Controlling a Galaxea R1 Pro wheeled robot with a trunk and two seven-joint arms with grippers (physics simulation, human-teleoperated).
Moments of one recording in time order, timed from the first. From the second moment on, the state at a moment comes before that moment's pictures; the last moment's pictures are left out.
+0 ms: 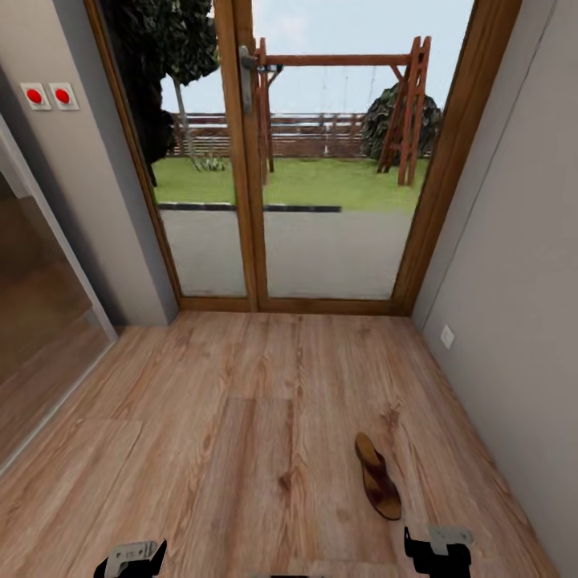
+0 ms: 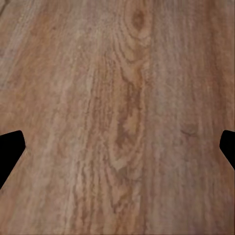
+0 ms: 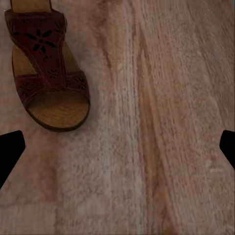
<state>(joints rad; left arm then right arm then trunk) -0.32 0.12 0.54 -0.21 -0.27 -0.52 -0.28 -0.39 -0.06 -0.11 -0.17 0.14 -0.46 -0.21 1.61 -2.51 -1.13</state>
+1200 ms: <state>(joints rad) -0.32 0.12 0.54 -0.21 -0.27 -0.52 -0.28 -0.39 -0.06 -0.11 -0.17 0.14 -0.46 -0.21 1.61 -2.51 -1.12</state>
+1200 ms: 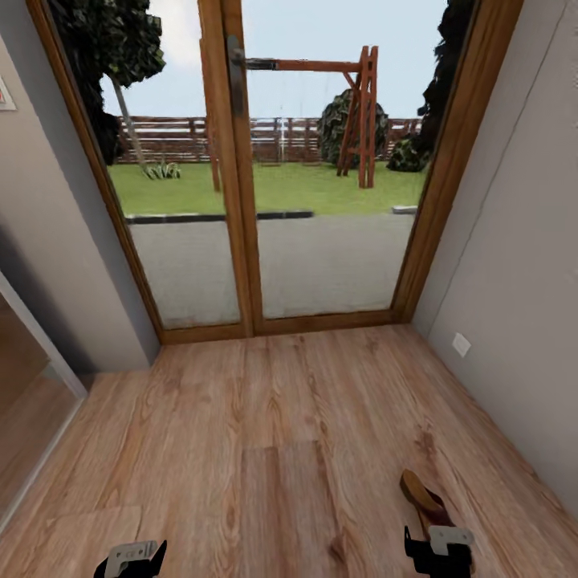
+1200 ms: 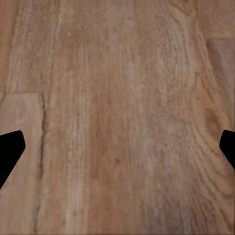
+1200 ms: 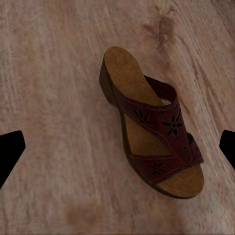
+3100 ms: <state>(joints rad) -0.32 0.12 0.54 -0.21 -0.28 -0.52 -0.28 -0.39 -0.06 -0.11 -0.17 0.14 -0.46 -0.21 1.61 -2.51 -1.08</state>
